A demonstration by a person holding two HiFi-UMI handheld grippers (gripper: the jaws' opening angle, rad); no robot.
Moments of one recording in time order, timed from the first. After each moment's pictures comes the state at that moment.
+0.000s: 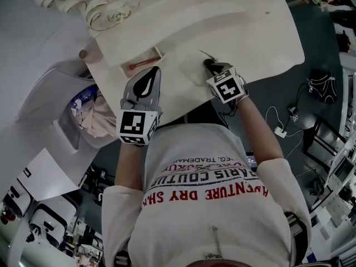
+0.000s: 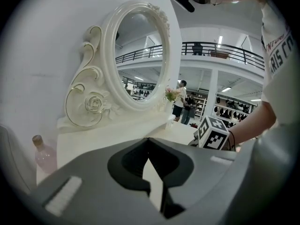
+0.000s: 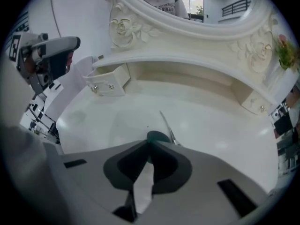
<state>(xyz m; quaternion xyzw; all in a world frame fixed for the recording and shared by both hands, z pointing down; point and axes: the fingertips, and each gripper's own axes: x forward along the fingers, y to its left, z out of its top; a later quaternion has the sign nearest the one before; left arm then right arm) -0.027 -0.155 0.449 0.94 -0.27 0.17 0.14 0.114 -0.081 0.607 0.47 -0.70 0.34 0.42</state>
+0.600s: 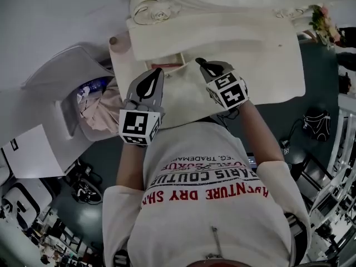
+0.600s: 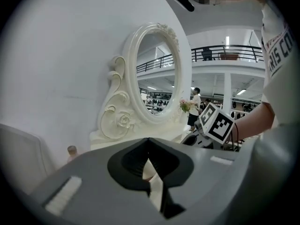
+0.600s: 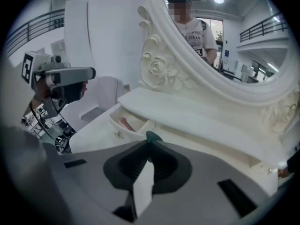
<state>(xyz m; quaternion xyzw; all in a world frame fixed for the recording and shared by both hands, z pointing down) -0.089 -0.170 0.406 0.92 -0.37 0.12 0.12 0.034 -0.159 0.510 0.42 -0.80 0.22 0.37</state>
